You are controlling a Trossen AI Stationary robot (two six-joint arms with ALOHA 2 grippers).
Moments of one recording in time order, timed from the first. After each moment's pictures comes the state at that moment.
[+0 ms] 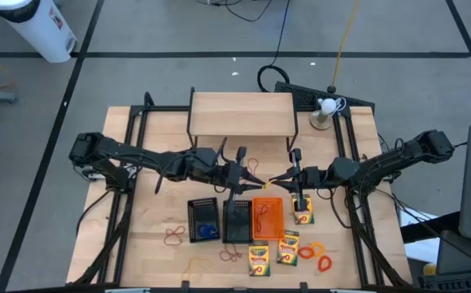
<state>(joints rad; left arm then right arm) -0.13 1.62 1.27 0.27 0.07 0.21 0.25 1.09 0.47 0.86 0.14 -0.15</state>
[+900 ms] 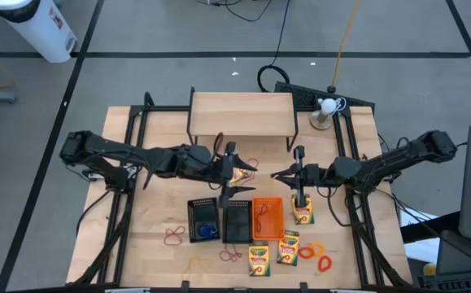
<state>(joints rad) -0.15 1.52 1.27 0.03 -0.05 0.14 0.25 1.02 0.47 0.72 0.24 -0.15</state>
